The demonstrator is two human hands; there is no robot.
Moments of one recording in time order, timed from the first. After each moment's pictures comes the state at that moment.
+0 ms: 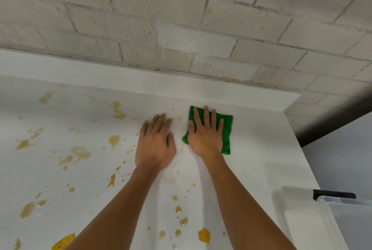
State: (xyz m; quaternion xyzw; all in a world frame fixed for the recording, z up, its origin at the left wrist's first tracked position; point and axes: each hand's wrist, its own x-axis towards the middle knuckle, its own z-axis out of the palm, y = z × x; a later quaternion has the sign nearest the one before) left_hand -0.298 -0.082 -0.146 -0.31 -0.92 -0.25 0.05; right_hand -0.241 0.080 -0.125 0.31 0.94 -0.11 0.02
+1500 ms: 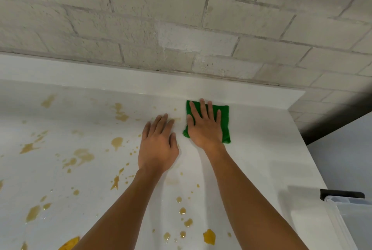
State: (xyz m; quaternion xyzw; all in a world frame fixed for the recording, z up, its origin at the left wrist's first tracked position) left_hand -0.298 -0.082 -0.147 -0.32 -0.91 -0.25 0.07; right_hand -0.266 0.094 -0.124 0.27 0.96 -0.11 0.02
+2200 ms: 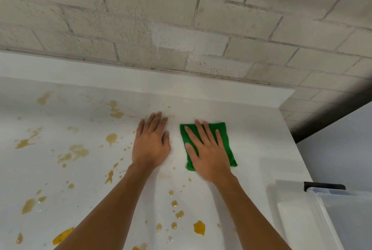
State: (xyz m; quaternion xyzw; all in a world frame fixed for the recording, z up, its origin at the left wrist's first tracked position) left_hand -0.298 -0.087 -0.146 -0.33 -0.91 -0.26 0.03; right_hand -0.158 0.075 -0.136 0.16 0.98 -0.09 -0.05
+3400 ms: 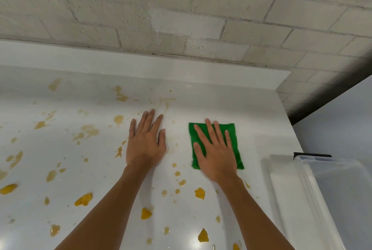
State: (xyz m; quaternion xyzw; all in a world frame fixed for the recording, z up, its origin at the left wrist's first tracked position) left_hand -0.246 -0.140 -0.139 -0.30 -0.93 -0.19 0.01; right_hand -0.090 0.040 -0.129 0.23 0.97 -0.08 -0.01
